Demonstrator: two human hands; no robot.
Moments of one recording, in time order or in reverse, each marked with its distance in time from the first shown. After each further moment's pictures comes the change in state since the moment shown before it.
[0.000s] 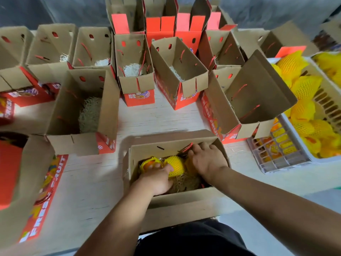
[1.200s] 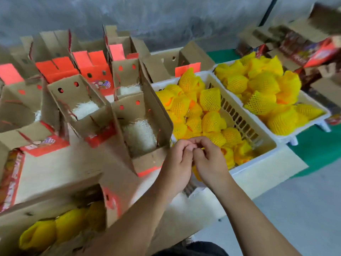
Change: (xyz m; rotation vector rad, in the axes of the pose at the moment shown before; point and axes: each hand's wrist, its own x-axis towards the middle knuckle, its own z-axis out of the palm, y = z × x) left_hand 0.079 0.409 -0.034 -0.917 0.498 0.628; right_hand -0.126 0.289 0.094 1.614 0.798 0.471
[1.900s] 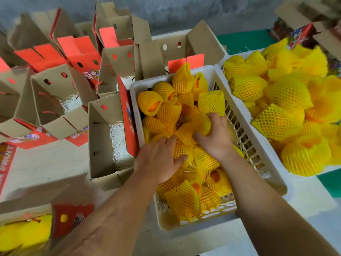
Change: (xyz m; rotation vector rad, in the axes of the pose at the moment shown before) left_hand 0.132 -0.039 0.031 1.379 -0.075 0.035; right_hand 0.216 0.128 -0.052 -0.256 -0.180 0.023
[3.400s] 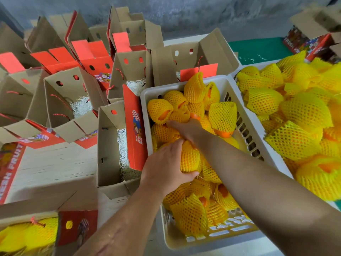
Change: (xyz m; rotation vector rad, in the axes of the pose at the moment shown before) left_hand -0.003 -0.005 -0.010 -0.287 0.128 -0.073; right_hand 0.056 -0.099 0.052 0.309 -0.345 0.427
